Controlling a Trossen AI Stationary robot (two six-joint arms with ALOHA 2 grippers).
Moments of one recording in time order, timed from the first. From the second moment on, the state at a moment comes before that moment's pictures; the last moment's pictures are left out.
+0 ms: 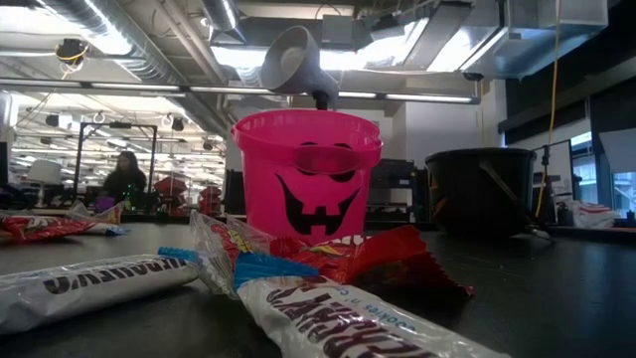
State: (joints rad) left arm -0.47 1.74 1.82 -1.09 -1.00 -0.20; right arm 0.49 0.75 0.85 -0.30 -0.10 0.46
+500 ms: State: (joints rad) left arm -0.43 1.74 1.81 -1.09 -1.00 -0.23; right arm 0.85 0.89 0.93 -0.77 0.09 1.03
